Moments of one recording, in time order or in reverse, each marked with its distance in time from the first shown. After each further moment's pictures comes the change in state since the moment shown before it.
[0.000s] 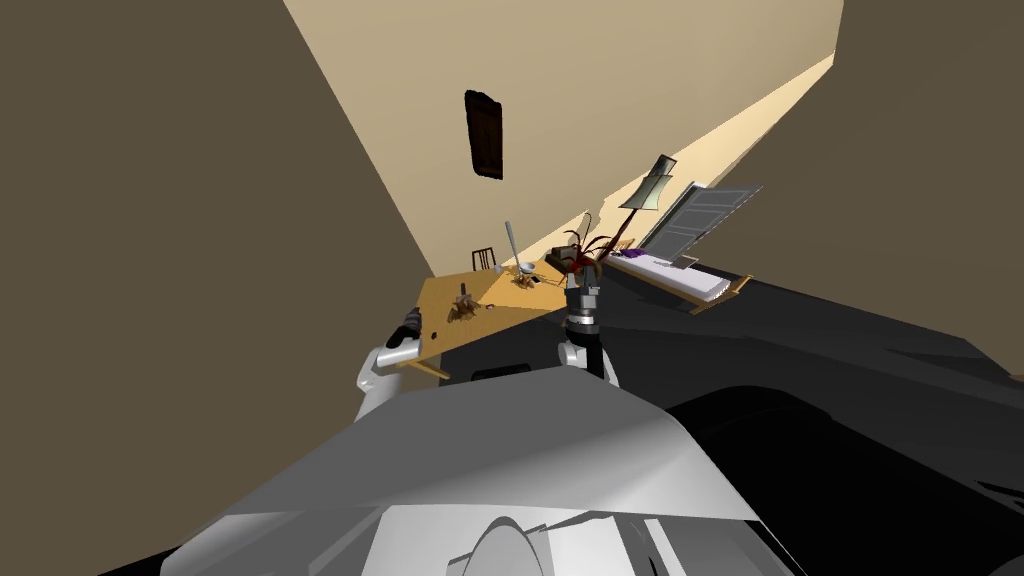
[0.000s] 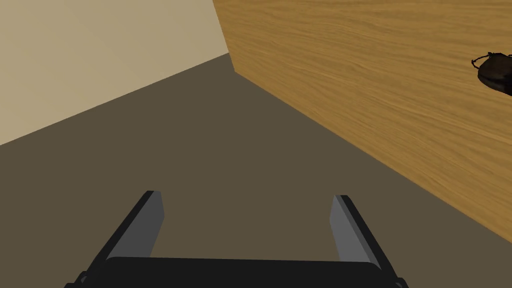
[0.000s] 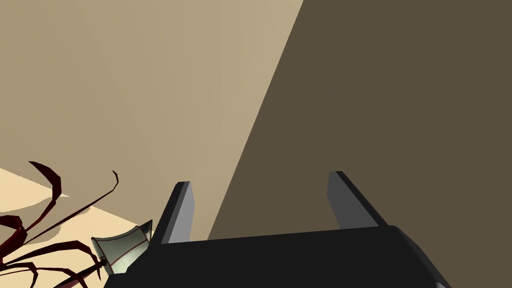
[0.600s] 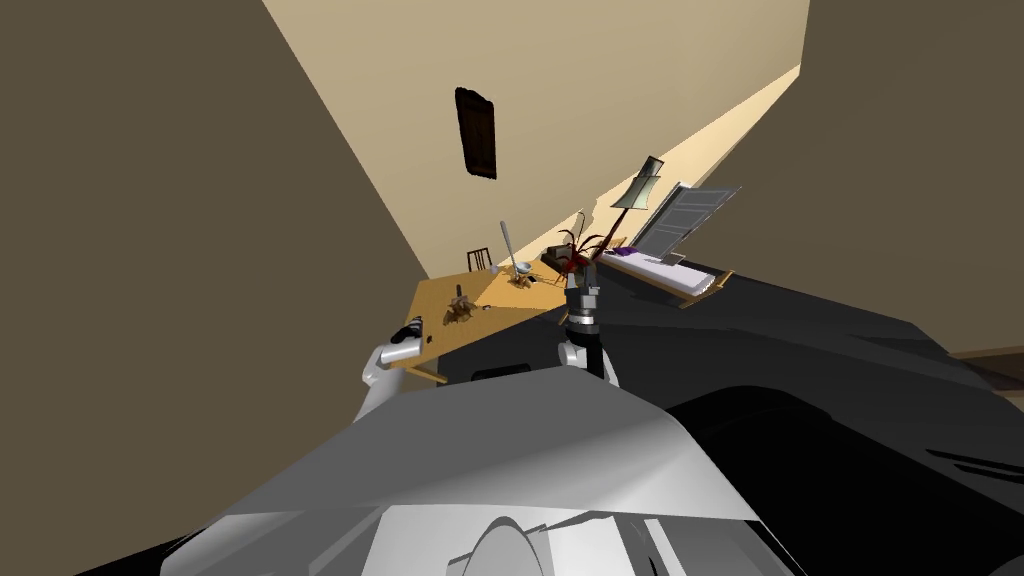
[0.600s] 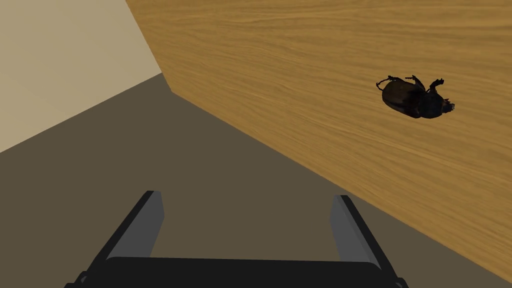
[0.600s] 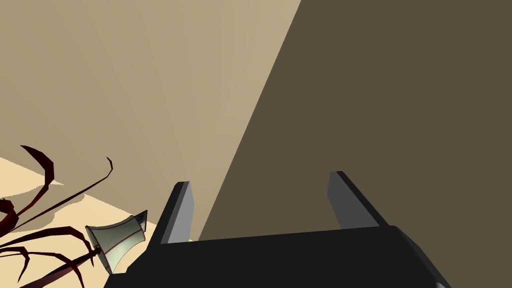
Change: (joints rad) left arm -0.070 0.017 0.023 0.154 0.000 0.137 -0.031; right arm 0.000 0.000 0.000 0.000 0.000 0.000 0.000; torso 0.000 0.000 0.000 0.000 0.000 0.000
